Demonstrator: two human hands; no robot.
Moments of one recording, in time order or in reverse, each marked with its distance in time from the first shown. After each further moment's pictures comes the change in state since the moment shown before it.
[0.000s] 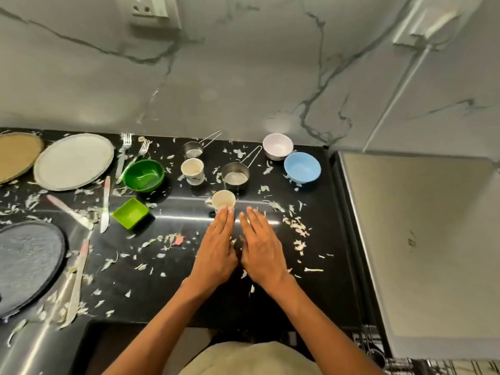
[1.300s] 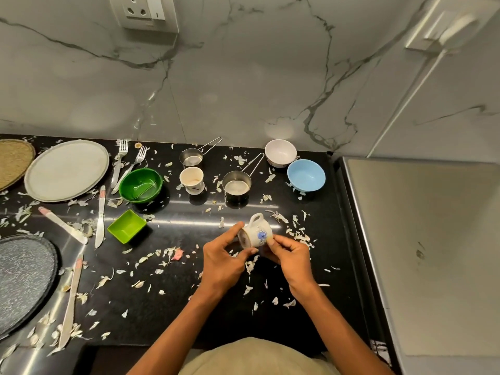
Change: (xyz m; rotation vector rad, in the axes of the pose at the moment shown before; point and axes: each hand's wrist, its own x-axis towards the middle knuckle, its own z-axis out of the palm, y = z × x) left_hand 0.020 0.009 0.006 -0.577 0.216 -0.182; right_hand 0.010 0.039 -0.018 1.271 0.056 0.813
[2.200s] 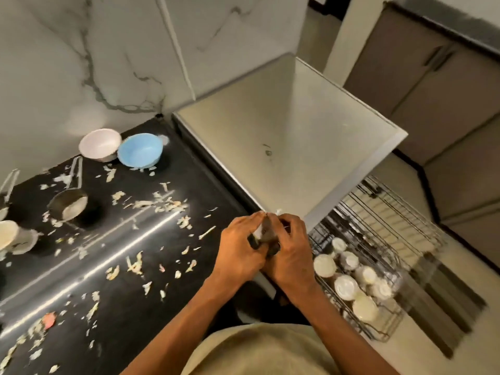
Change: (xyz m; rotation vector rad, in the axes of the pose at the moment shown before) left_hand -0.125 0.083 0.177 0.260 -0.759 0.507; right_hand -0.178 0.047 -0.171 -0.954 0.829 -0.514
